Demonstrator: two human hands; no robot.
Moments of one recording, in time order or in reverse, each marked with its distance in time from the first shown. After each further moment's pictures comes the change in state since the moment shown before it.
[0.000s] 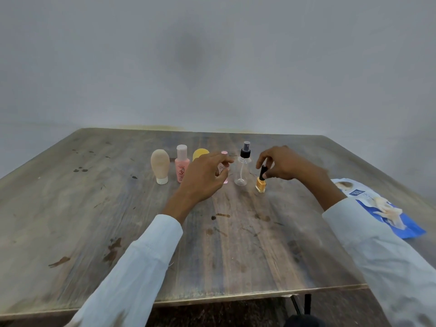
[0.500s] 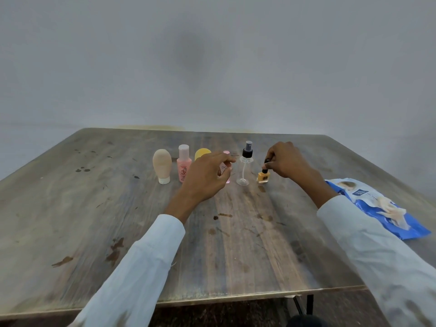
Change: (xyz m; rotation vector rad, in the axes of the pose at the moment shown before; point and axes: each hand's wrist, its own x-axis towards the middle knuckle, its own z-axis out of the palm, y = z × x) left_hand 0.000 0.003 -0.003 -0.002 0.010 0.008; right_hand 0.020 0.008 0.016 0.036 0.211 0.164
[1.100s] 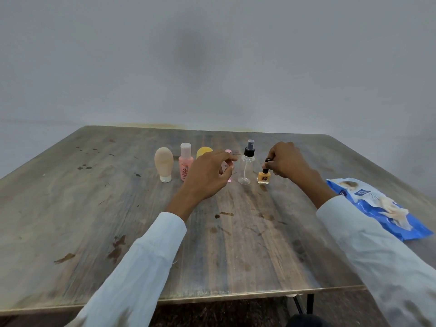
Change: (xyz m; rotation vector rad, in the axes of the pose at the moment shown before) left_hand 0.000 0.001 -0.001 0.005 0.005 0.007; right_hand -0.009 -0.011 -0.001 0.023 -0.006 0.045
